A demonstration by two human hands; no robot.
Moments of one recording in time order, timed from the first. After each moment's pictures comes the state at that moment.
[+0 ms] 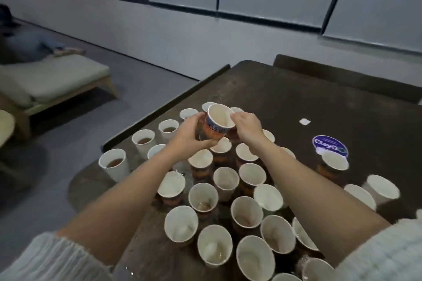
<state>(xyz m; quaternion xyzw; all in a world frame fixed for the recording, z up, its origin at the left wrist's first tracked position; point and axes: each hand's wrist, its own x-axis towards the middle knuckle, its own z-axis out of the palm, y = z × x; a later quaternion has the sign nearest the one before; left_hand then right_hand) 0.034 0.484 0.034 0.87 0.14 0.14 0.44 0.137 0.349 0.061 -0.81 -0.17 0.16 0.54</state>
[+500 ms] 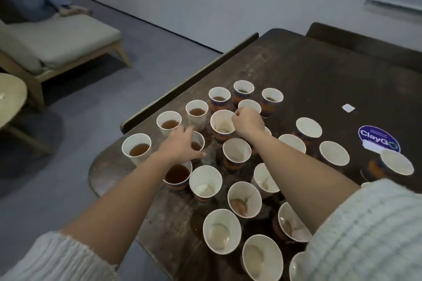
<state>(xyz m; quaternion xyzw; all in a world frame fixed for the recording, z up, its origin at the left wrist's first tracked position) 0.008 0.599 -0.053 0.93 0.27 -0.07 0.23 0.158 0.478 -0.022 -0.94 -0.20 0.14 0.24</state>
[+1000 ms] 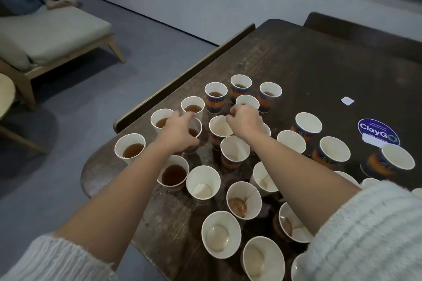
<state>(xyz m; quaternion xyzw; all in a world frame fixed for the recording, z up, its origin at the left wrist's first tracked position) 0.024 0.605 -0.032 0.92 0.28 -0.01 0.27 0.161 0.476 -0.038 -0.94 -0.24 0.09 0.21</state>
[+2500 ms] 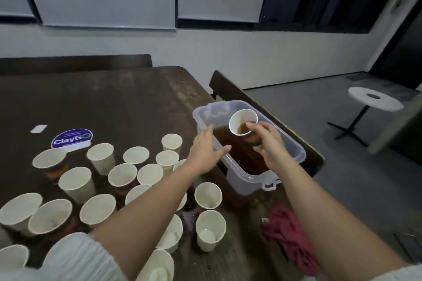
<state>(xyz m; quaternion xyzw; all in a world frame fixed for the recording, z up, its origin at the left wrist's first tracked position) 0.104 -0.163 0.029 0.85 -0.28 -0.08 0.43 0.028 -0.320 0.060 -0.65 0.29 -0.16 0.68</state>
